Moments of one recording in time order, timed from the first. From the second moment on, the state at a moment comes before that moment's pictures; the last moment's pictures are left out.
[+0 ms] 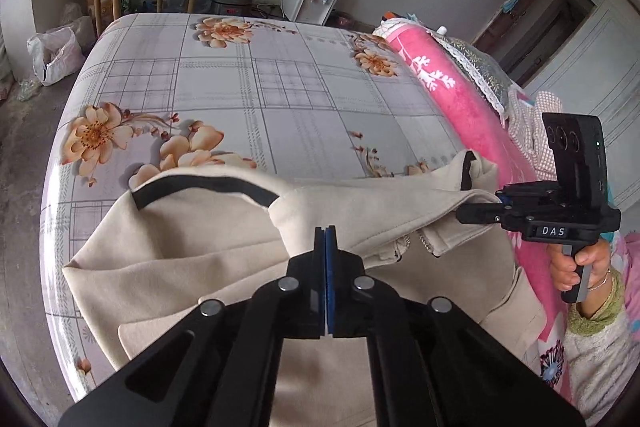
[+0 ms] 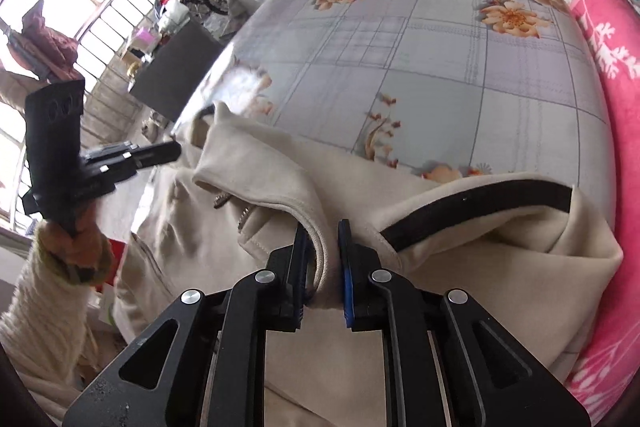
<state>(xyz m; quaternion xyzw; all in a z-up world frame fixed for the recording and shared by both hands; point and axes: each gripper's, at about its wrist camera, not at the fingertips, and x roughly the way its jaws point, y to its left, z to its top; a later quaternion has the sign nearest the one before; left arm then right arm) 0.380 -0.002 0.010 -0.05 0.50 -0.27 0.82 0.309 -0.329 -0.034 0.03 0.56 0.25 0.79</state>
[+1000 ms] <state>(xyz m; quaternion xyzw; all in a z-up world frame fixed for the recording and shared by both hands) 0.387 -0.038 -0.048 -0.06 0.55 -0.30 0.78 0.322 -0.276 -0.036 0.01 0.51 0.28 0.81</state>
